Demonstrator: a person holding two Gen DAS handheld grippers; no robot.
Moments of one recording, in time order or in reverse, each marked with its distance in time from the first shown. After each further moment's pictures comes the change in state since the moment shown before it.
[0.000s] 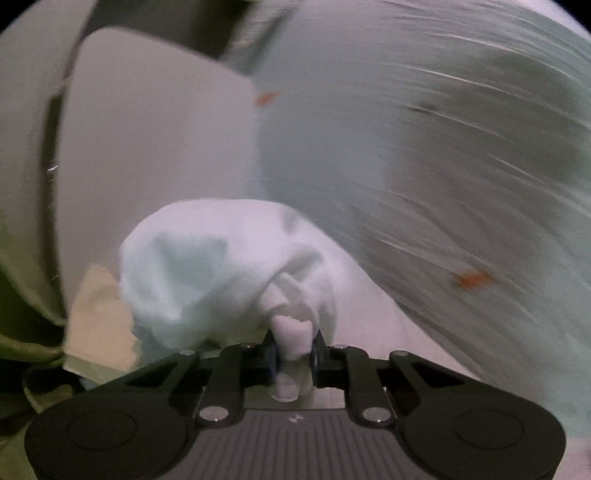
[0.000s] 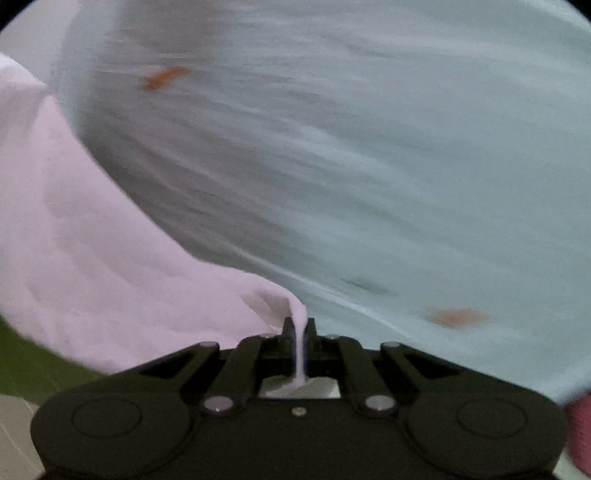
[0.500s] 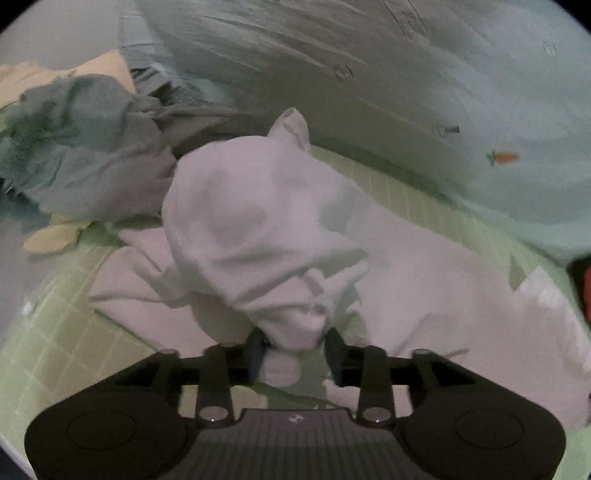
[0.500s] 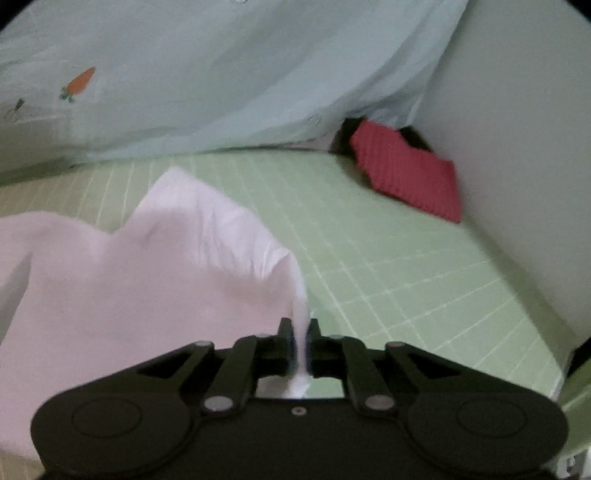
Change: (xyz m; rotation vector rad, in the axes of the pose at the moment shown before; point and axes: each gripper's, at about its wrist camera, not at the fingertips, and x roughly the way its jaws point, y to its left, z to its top) left arm -0.100 -0.145 -0.202 0.073 0.591 -0.177; right arm -0.095 -0.242 -0.222 0.399 0.479 -0.260
